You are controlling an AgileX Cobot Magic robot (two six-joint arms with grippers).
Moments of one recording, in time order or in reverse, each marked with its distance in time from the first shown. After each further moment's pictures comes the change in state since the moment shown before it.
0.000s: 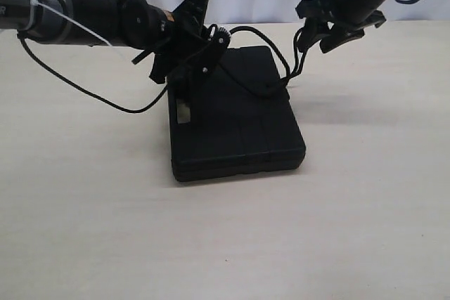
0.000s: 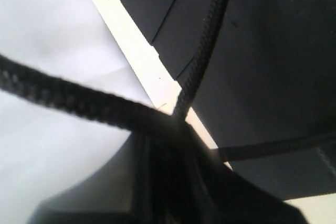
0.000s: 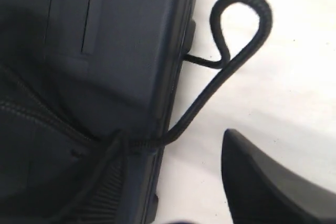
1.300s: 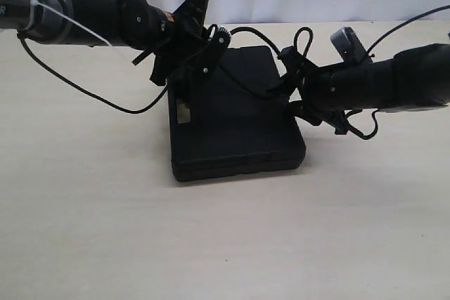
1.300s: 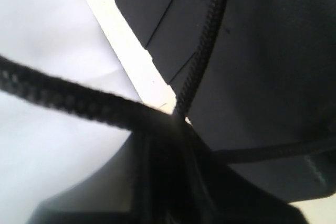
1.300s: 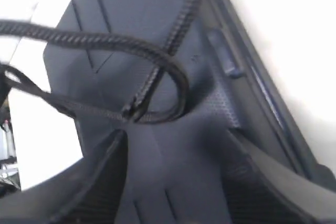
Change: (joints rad) left arm 0.000 0.000 0.000 -0.022 0.023 0.000; right arm 0.129 -0.317 1.017 1.336 -0.767 -0.527
